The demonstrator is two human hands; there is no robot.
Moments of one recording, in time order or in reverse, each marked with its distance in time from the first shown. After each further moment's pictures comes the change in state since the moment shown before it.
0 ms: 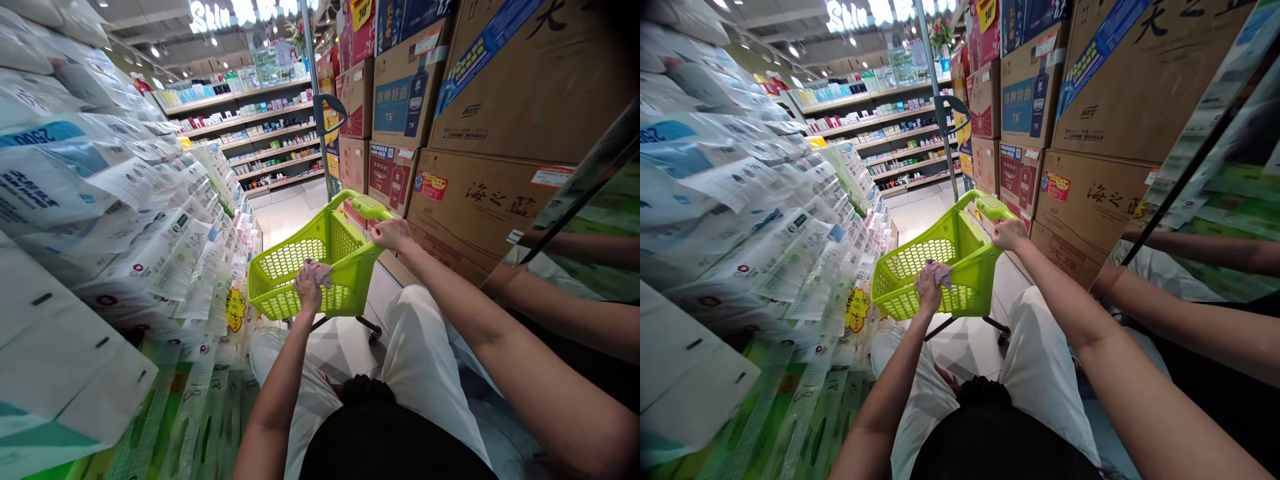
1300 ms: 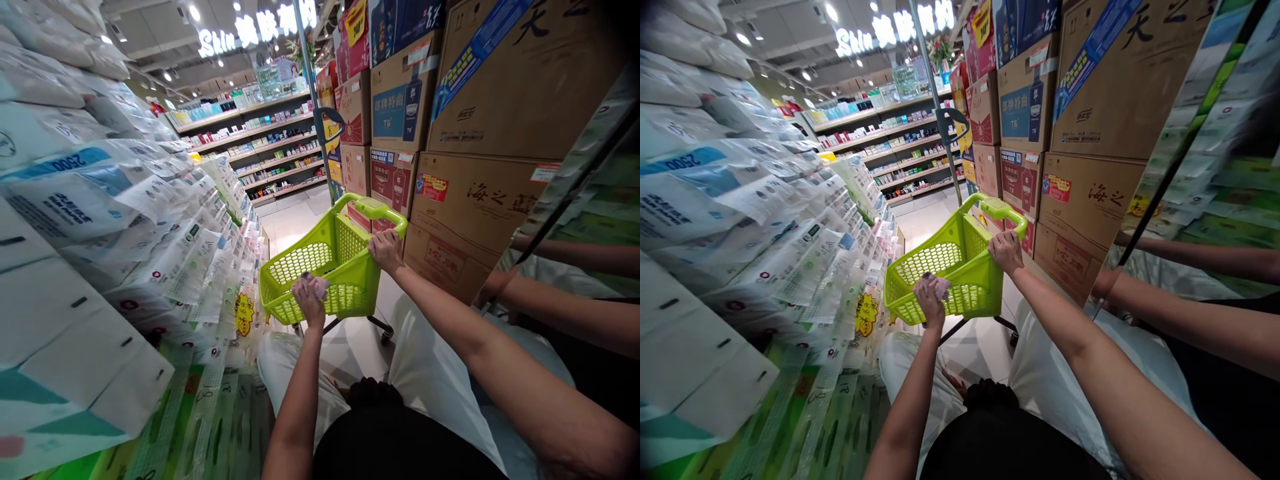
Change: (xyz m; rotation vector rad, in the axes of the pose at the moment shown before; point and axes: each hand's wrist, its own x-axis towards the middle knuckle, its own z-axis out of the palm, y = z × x) left_hand -0.029 -0.024 0.019 -0.060 0.294 0.005; right_hand -0.027 -0.015 0.071 0.069 0.447 -0.155
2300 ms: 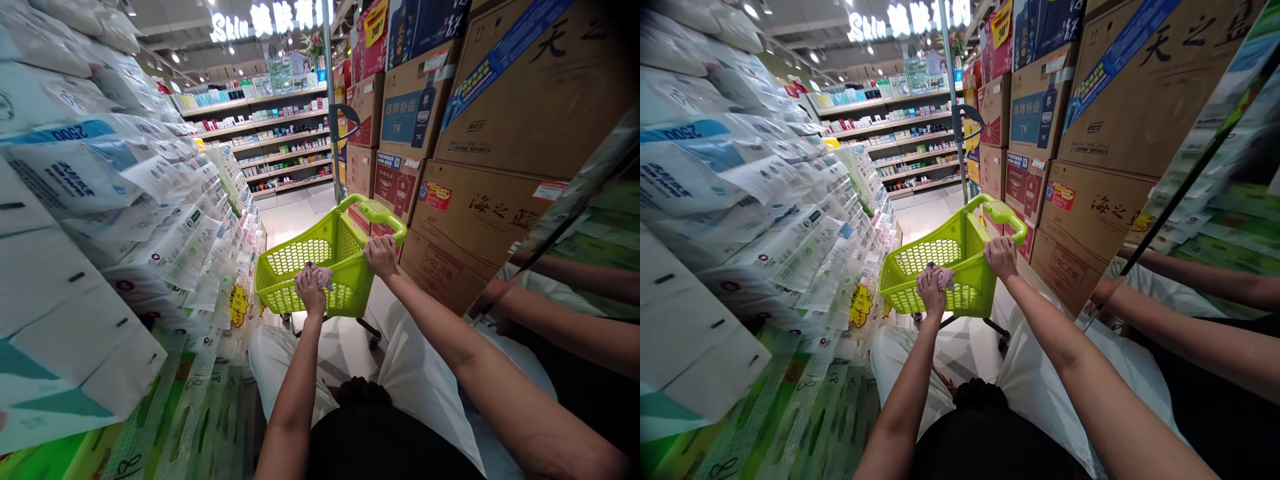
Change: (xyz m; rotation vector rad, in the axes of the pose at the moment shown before) left_hand 0.017 0.027 -0.001 -0.036 -0.111 -0.073; right_hand -0.004 -0.025 -0.014 0.006 0.022 0.001
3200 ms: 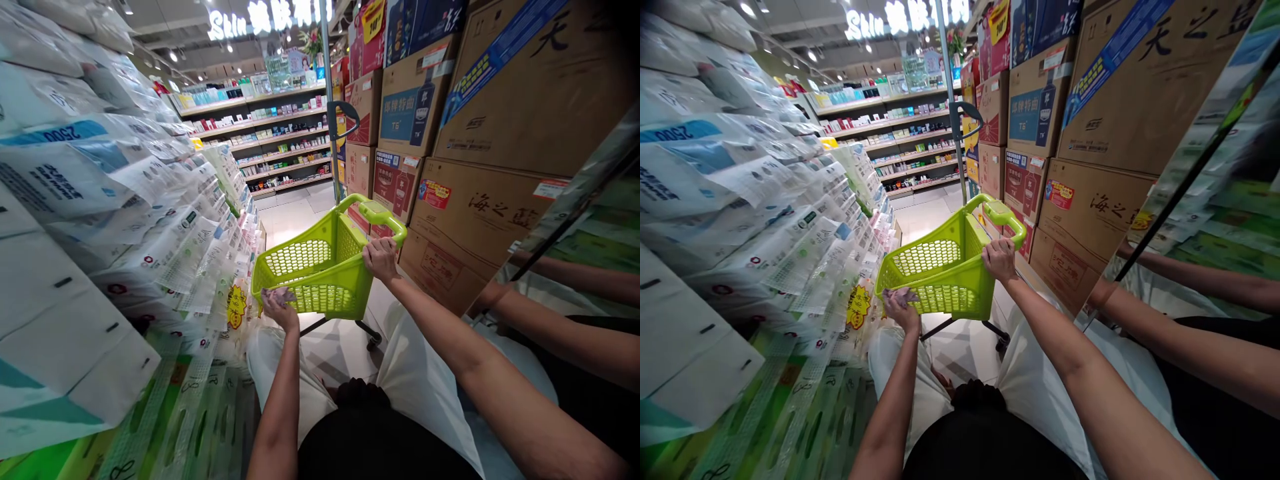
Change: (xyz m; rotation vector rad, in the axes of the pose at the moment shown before) left_hand -0.022 -0.085 -0.008 -0.080 0.335 -0.469; right_hand -0.007 0.003 0.000 0.037 0.046 -0.044
